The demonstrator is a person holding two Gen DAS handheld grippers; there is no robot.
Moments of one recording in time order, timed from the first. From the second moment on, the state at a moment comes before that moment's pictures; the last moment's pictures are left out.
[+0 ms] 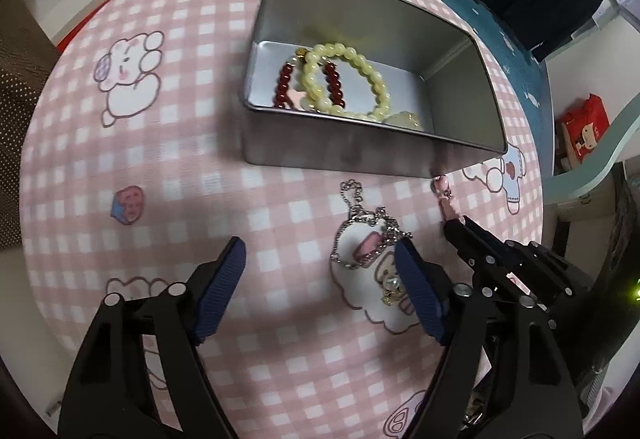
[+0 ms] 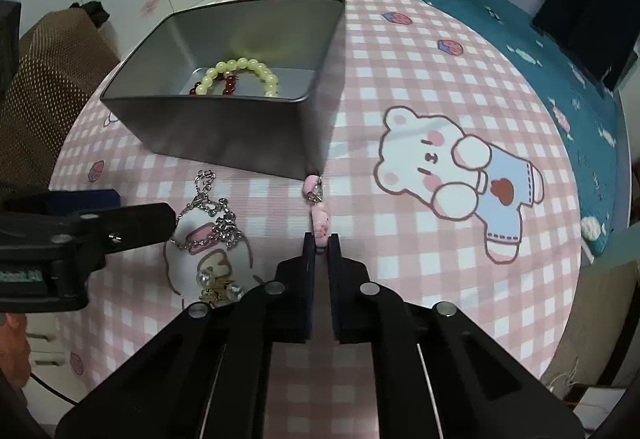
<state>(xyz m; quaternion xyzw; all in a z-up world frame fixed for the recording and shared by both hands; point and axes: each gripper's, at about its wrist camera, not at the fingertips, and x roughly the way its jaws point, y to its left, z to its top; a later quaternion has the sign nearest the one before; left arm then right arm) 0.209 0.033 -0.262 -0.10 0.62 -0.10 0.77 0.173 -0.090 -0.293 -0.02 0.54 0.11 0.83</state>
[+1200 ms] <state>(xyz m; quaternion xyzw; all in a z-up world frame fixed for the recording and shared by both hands) 0.218 -0.027 -0.266 -0.07 0.63 -0.17 0.76 0.186 -0.115 -0.280 0.00 0.52 0.08 0.85</state>
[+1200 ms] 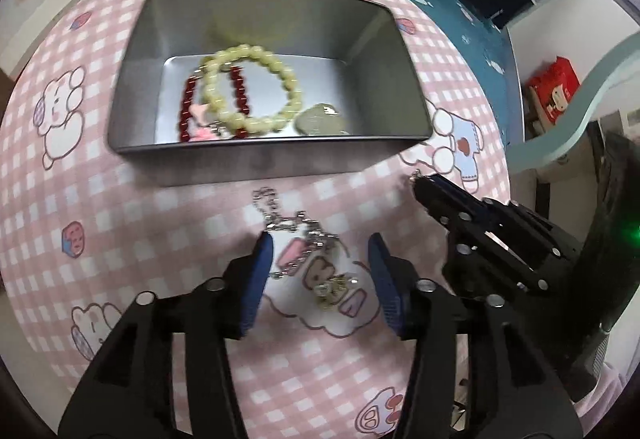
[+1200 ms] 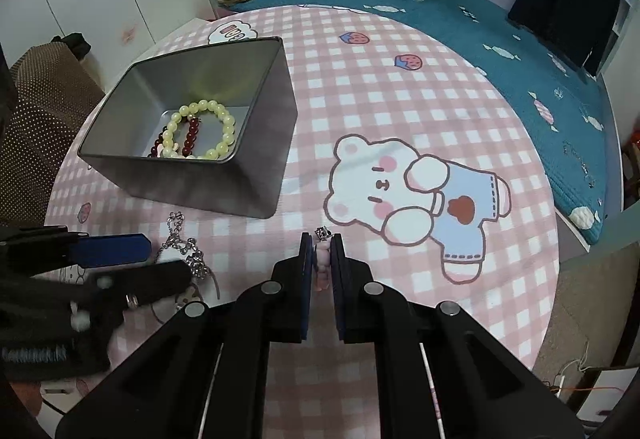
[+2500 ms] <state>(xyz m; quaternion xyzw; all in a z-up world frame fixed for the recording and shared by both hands) 0.214 0.013 -0.203 -0.11 0.57 -0.13 0.80 0.186 -0.135 -0.217 0.02 0.46 0.11 0.88</state>
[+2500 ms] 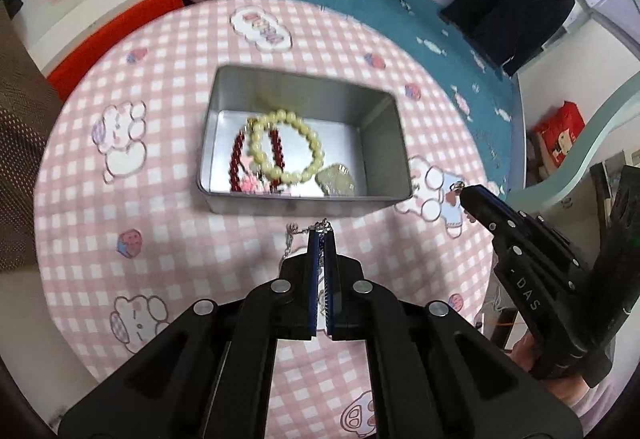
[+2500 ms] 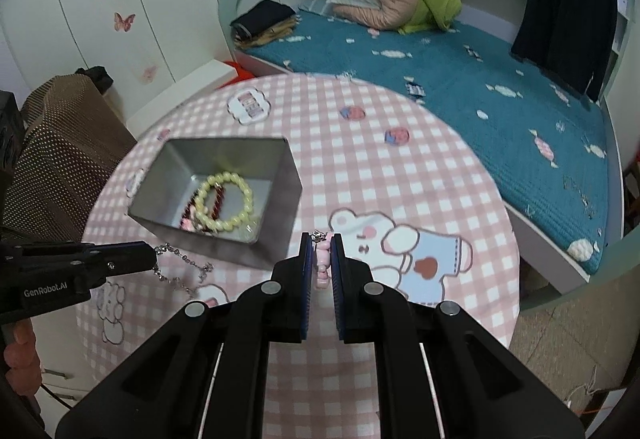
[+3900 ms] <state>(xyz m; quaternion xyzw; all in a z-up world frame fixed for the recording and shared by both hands) 0.285 0.026 -0.172 -0.13 0.54 -0.14 0.82 0.254 -0.075 -0.218 -0.02 0.46 0.16 0.87</state>
